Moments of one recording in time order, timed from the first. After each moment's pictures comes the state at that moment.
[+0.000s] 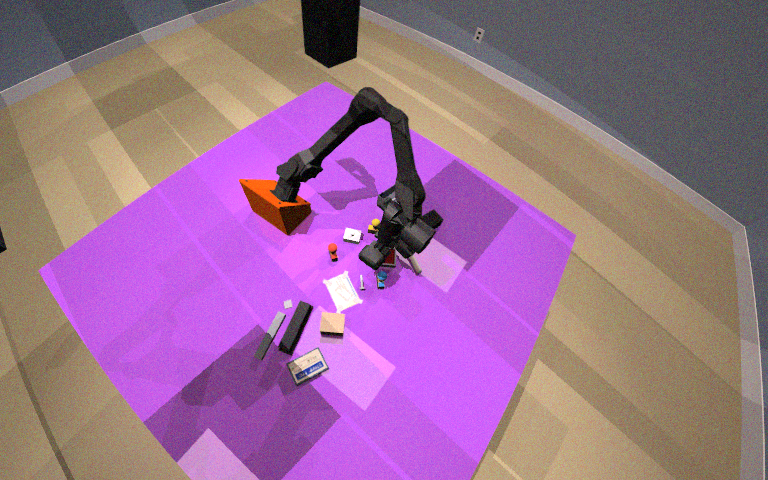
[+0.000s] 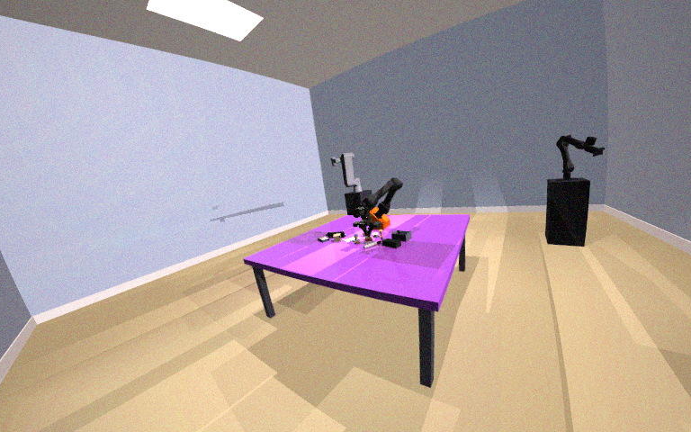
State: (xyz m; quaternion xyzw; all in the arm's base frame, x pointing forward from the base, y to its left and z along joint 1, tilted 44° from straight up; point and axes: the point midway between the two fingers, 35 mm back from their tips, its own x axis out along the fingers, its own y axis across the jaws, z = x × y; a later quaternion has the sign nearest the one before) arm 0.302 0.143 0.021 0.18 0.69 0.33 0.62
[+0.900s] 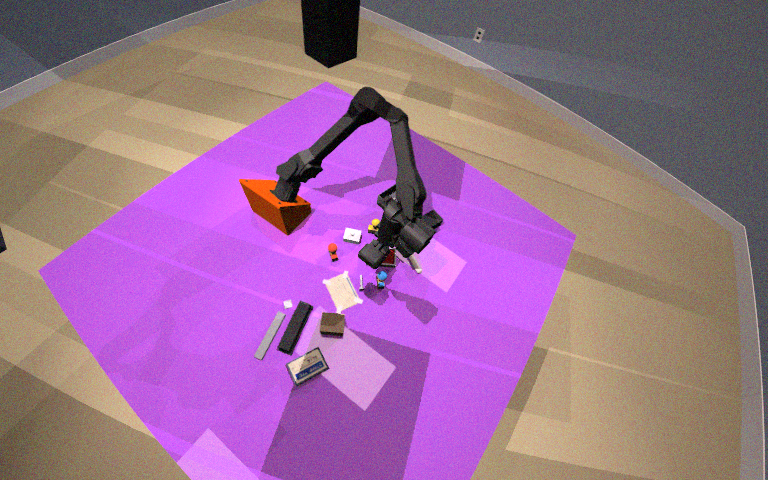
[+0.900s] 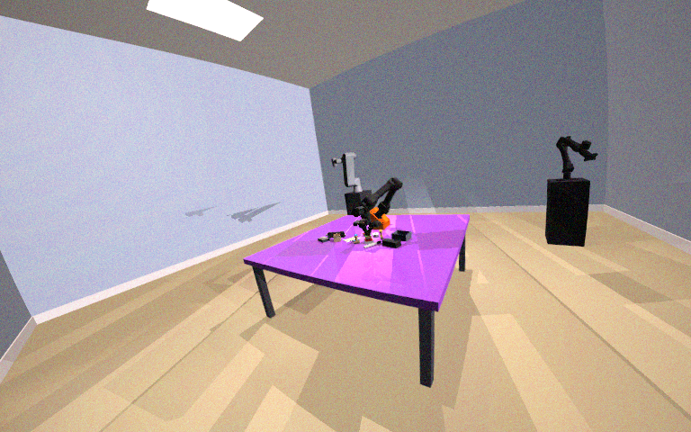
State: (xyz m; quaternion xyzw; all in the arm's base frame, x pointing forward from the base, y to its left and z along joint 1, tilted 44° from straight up) arm 0.302 0.139 0.026 0.18 0.69 0.33 0.62
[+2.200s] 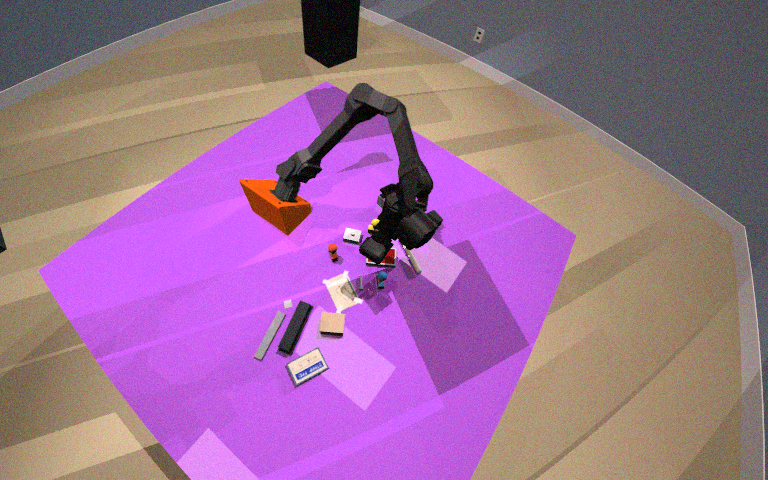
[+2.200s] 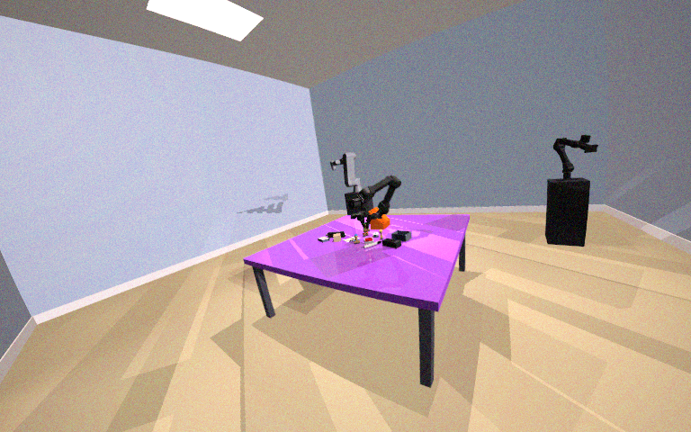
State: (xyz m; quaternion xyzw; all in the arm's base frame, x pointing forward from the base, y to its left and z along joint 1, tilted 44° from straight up) arm 0.313 0.100 0.057 0.16 0.68 0.35 0.62
